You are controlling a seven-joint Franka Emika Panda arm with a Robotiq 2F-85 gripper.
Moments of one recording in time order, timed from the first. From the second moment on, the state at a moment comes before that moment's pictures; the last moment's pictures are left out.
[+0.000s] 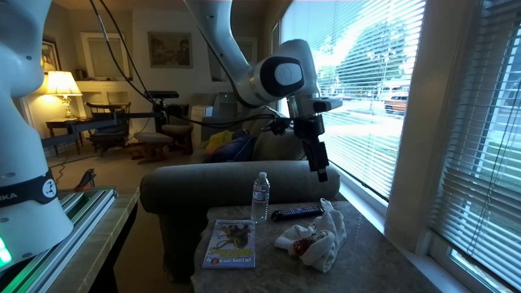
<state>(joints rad) 0.11 0.47 -0.09 -2.00 -0.31 2.68 0.54</state>
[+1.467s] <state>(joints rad) 0.12 0.81 -0.14 -1.77 -0.17 2.78 0.31</state>
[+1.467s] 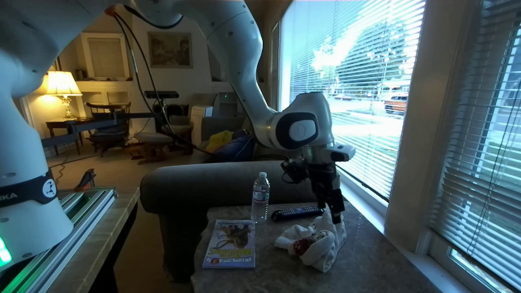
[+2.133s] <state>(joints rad) 0.10 0.97 -0.10 -1.68 -0.17 2.77 0.20</state>
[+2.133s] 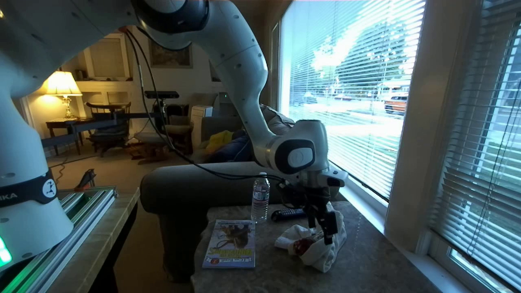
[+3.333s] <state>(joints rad) 0.06 1.09 -0.05 -1.54 -0.17 2.77 0.11</state>
